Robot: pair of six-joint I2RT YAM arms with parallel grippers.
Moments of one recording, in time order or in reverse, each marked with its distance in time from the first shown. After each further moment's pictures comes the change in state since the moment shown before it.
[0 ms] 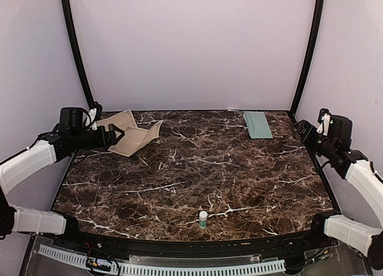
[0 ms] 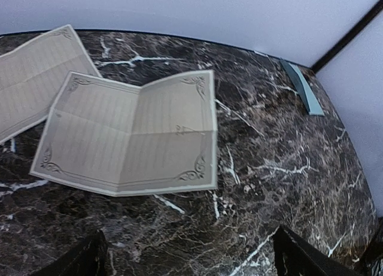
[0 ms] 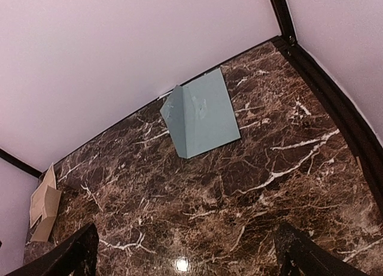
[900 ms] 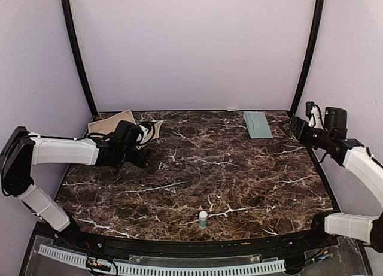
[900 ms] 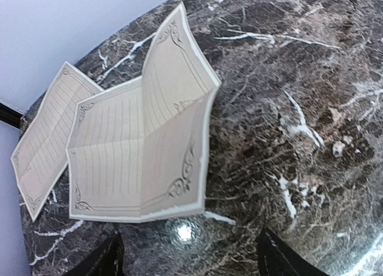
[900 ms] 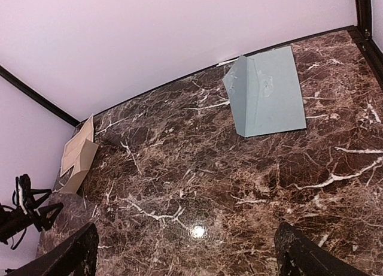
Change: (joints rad) left arm -0.501 0.419 0.079 0.104 -0.669 0.364; right arm 0.006 0.157 0.106 -0.022 -0.309 -0.098
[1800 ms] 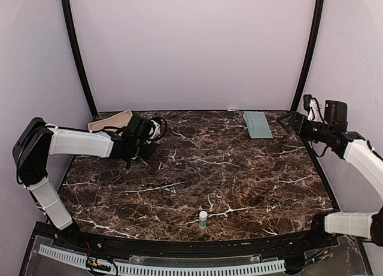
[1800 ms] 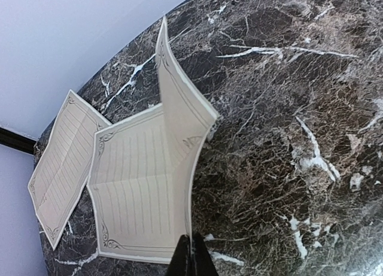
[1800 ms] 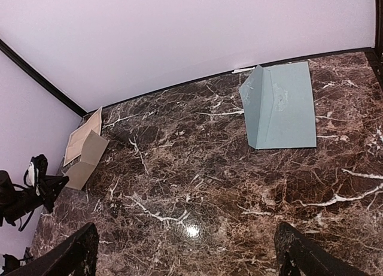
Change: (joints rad) left arm -0.014 0.198 0.156 0.066 -0.113 0.130; right arm 0.000 0.040 0.075 -0.027 -0.060 -0.076
